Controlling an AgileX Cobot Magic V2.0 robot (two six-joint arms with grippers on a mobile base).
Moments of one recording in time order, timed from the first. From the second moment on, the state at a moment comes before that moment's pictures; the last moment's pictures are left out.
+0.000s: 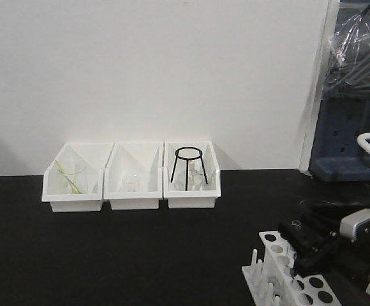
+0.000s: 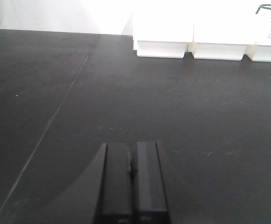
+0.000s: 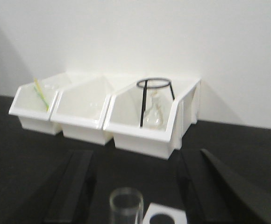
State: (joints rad) left arm 0.08 -0.01 0.03 0.05 0.29 -0.17; right arm -0.09 1.76 -0.70 -0.68 -1.10 0.44
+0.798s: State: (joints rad) left arm 0.08 -0.01 0.03 0.05 0.29 -0.17; right arm -0.09 0.66 -0.41 -1.55 -0.52 1.30
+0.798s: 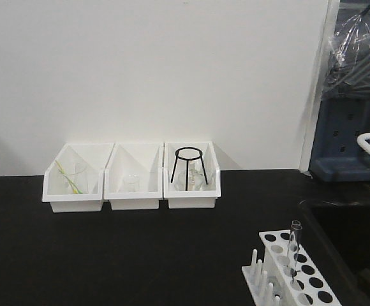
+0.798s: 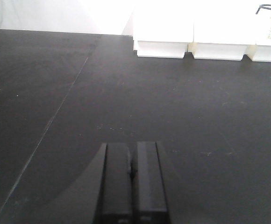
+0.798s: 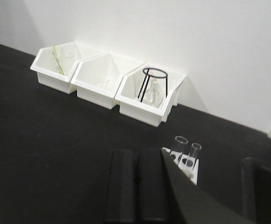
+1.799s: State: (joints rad) left arm 0.08 -0.01 0.03 0.05 0.29 -0.17; right arm -0.09 0.29 -0.08 -0.97 -0.35 1.08
